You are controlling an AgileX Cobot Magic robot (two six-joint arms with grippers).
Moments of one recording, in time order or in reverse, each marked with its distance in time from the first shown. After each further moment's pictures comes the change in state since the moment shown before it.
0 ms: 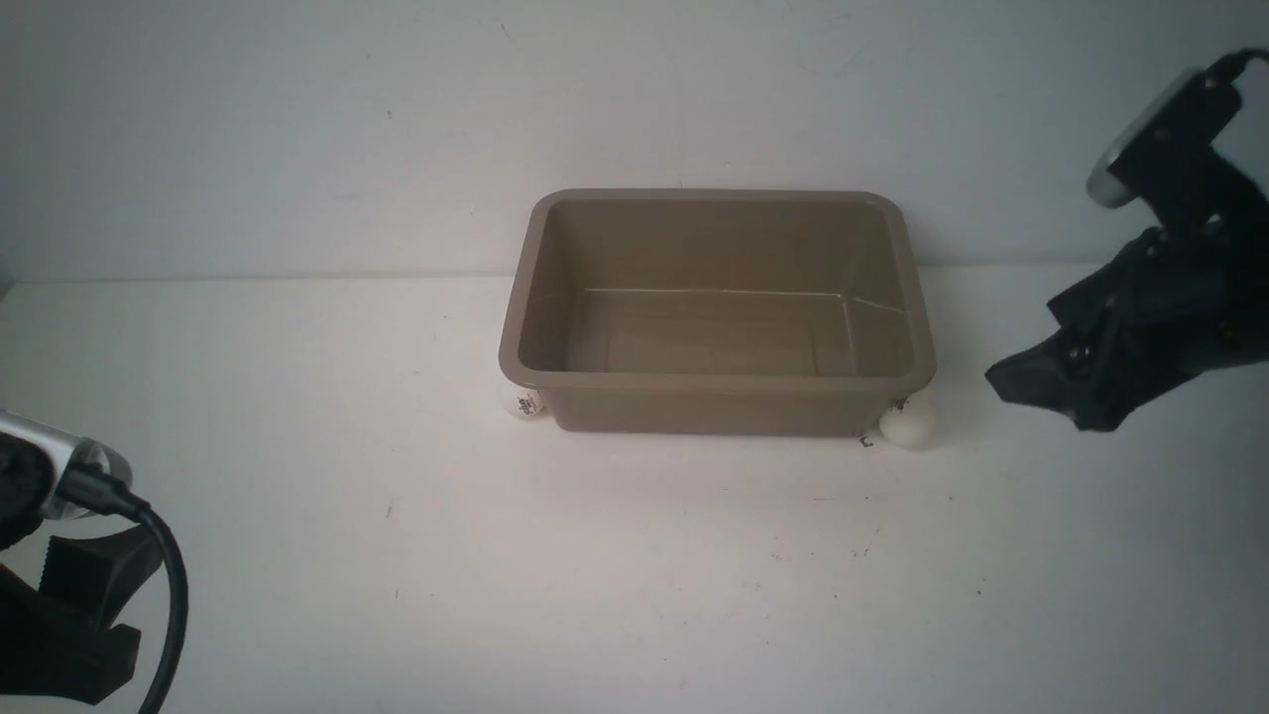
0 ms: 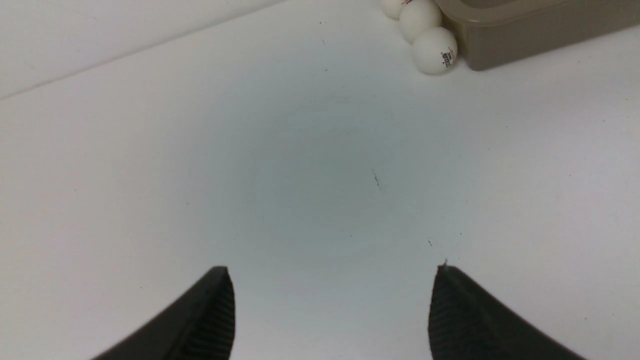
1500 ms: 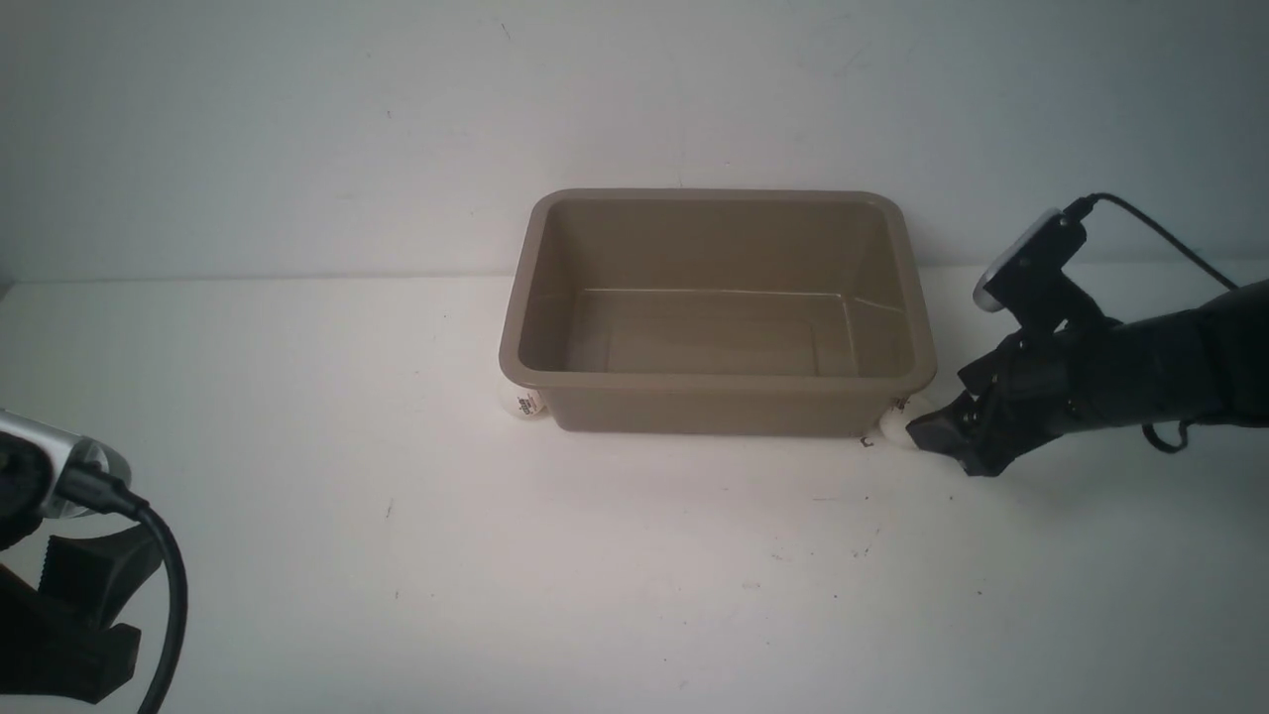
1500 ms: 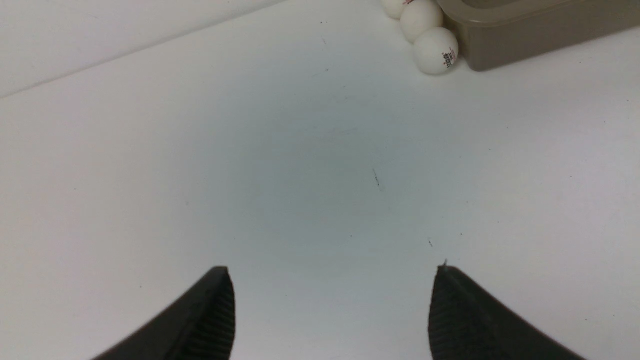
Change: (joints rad) right arm 0.000 0.391 -0.011 0.629 -0.215 -0.663; left arm 0.000 0.000 0.000 0.000 0.000 -0.003
